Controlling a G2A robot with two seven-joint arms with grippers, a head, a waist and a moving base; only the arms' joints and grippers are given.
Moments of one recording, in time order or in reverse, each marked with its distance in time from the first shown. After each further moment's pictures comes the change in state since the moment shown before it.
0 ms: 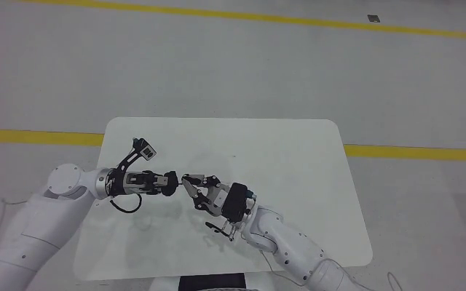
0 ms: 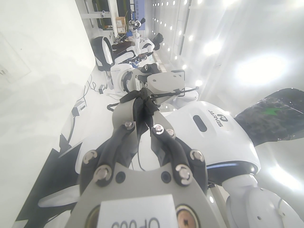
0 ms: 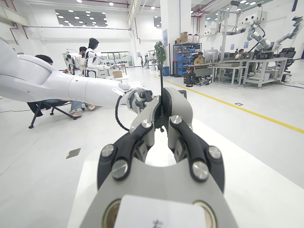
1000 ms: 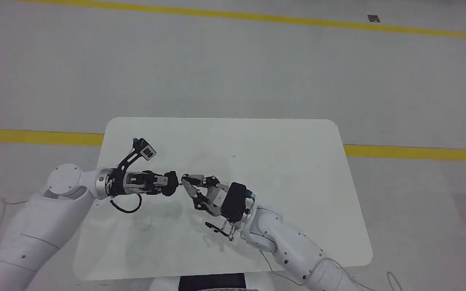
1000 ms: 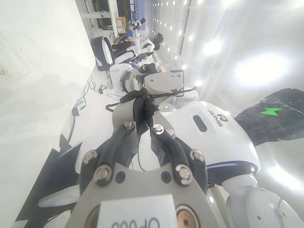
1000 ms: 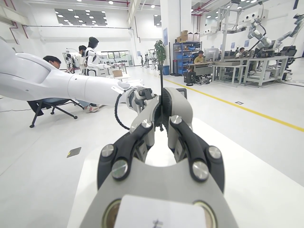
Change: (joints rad) left arm 0.000 0.000 0.000 0.000 0.000 0.000 0.000; right arm 0.008 -0.001 -0.012 0.014 0.009 0.000 -0.003
